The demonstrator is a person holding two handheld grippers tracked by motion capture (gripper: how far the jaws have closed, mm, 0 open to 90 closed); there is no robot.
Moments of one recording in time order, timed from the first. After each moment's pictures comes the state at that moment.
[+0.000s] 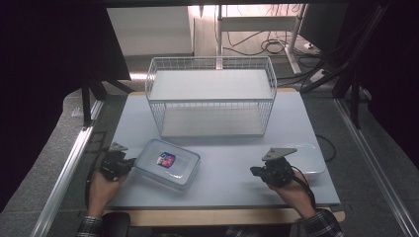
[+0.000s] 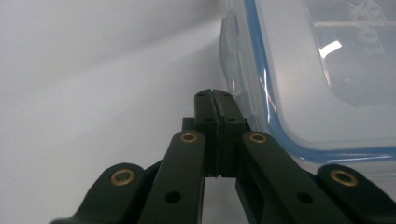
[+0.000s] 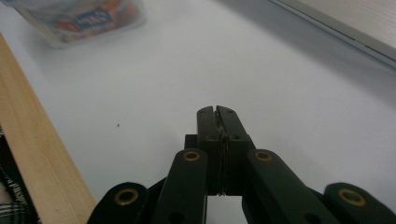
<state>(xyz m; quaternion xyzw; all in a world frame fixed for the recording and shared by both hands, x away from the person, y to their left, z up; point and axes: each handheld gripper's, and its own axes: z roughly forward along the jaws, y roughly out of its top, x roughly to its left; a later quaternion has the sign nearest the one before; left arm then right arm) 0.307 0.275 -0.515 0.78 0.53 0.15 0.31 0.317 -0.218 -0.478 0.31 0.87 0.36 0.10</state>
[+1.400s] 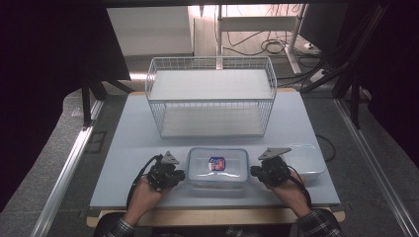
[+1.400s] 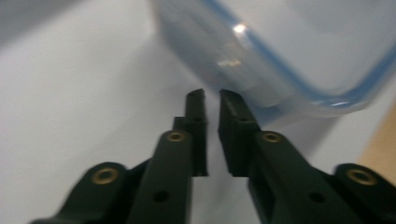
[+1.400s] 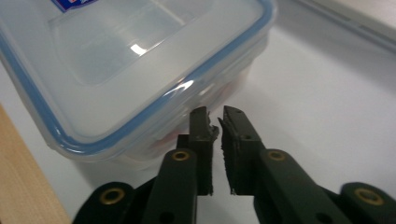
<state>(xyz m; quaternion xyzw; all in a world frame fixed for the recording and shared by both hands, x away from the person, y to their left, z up) 0.295 0.150 -0.513 0.85 0.40 0.09 0.32 0.325 -0.213 -0.490 0.33 0.87 0.34 0.12</state>
